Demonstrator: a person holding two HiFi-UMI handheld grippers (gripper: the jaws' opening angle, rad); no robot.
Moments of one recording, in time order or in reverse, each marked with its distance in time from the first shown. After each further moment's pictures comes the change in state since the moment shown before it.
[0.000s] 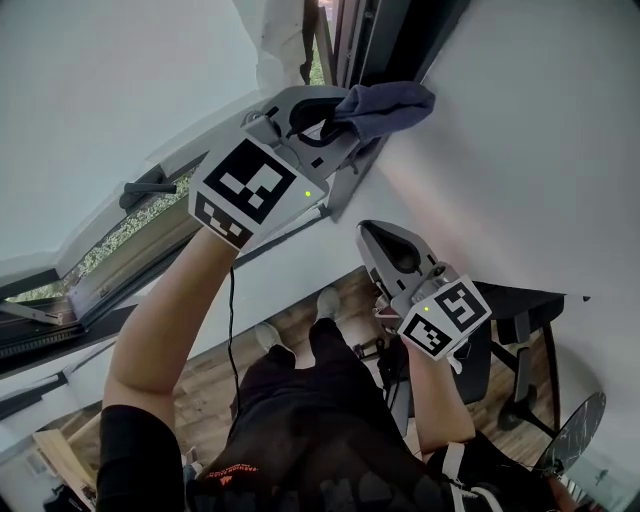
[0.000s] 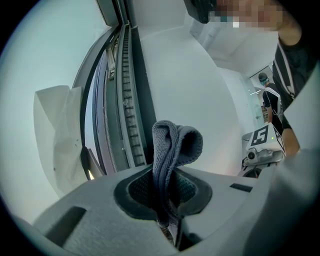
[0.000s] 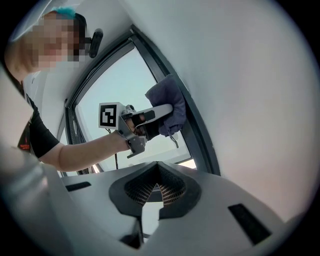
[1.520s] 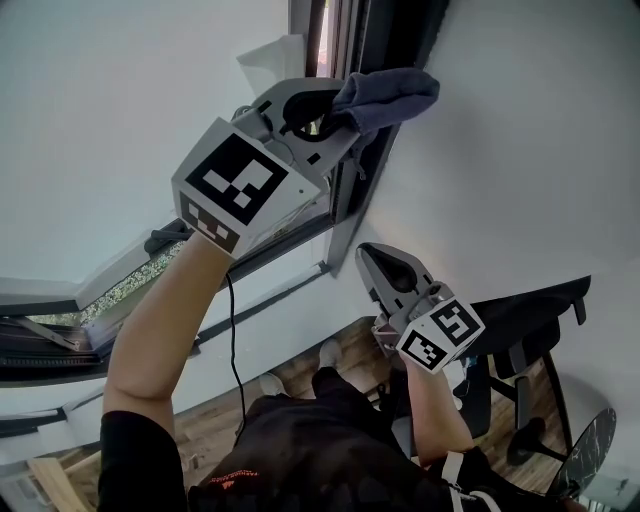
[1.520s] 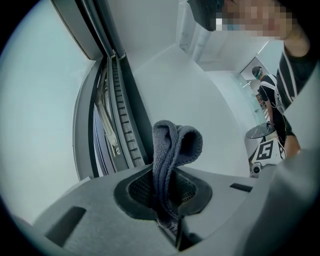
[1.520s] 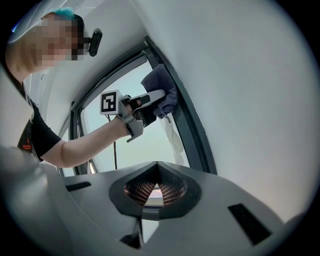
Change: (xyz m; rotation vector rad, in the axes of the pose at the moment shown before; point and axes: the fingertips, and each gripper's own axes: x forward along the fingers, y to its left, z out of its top) left arm -0.027 0.026 0.149 0.170 -0.127 0.049; right arm -0.014 0.027 0.076 -0.107 -0.119 0.015
